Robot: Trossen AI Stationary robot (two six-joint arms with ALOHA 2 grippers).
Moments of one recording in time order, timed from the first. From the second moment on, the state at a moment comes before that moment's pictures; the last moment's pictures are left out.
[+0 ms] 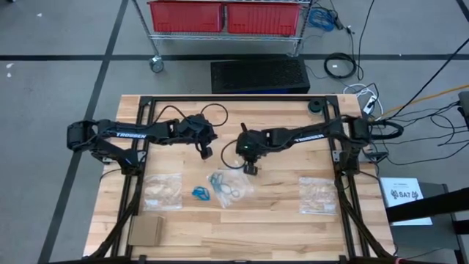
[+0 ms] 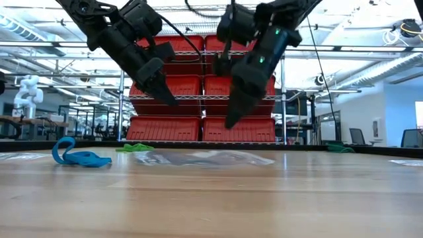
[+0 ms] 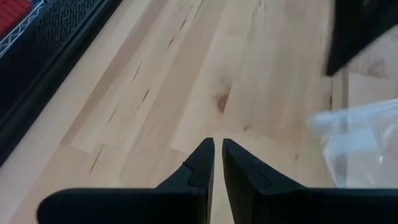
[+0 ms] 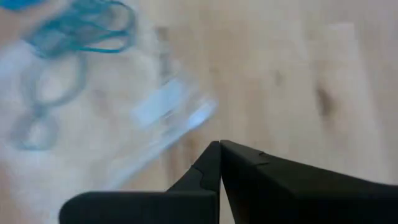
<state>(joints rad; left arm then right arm) 0.28 1.33 0.70 -0.05 -0.07 0.06 -0.08 1.84 1.23 -0.44 0.01 0.06</state>
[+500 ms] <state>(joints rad) 0.27 1.33 0.70 -0.06 0.06 0.06 -0.02 1.83 1.16 -0.33 -0.04 0.46</state>
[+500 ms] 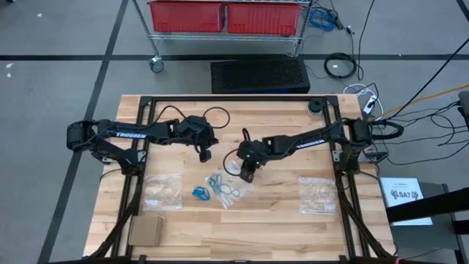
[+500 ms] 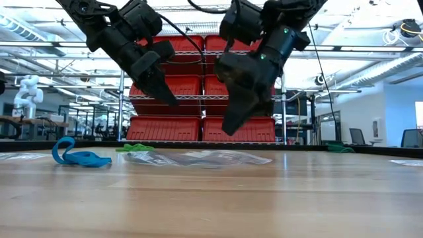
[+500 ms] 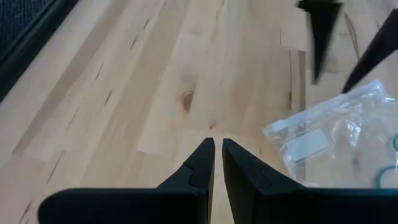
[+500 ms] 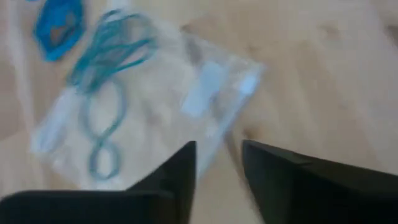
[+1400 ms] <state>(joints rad) 0.32 1.33 0.59 0.33 0.27 -0.04 0.01 1.83 1.15 -0.36 0.23 0.28</state>
